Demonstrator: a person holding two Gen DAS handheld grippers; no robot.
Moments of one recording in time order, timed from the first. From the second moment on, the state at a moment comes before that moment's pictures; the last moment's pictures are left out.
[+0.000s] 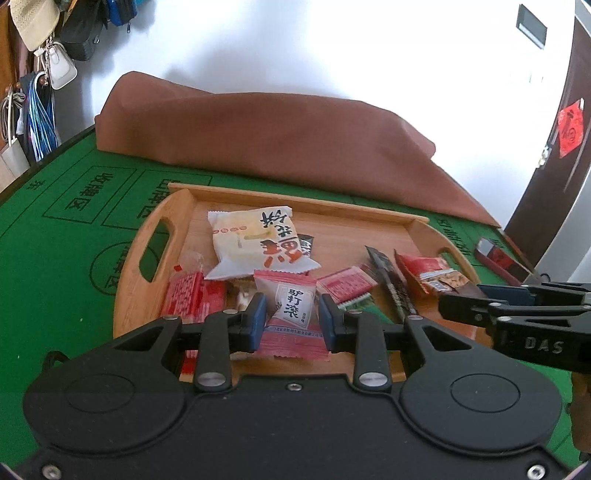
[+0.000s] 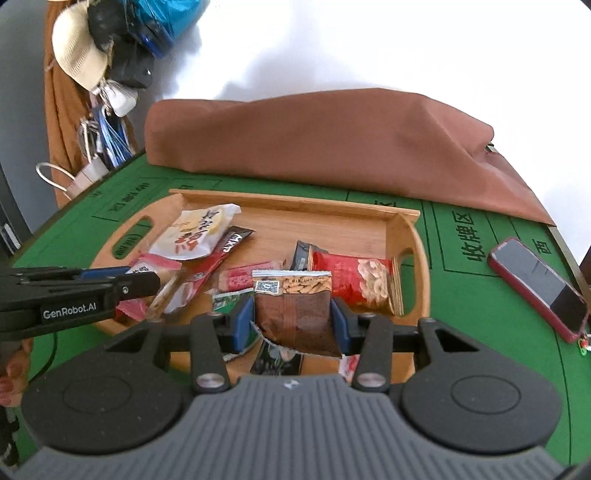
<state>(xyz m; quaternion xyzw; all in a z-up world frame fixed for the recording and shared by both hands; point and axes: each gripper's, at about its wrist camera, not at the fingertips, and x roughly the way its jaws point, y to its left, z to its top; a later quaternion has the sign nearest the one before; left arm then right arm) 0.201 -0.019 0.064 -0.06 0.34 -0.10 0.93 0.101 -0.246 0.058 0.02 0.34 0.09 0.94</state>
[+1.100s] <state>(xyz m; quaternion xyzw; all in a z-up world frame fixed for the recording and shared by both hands) 0.218 -0.026 0.039 -0.04 0.35 -0.09 0.93 0.128 -0.227 0.018 0.01 0.36 0.07 0.93</state>
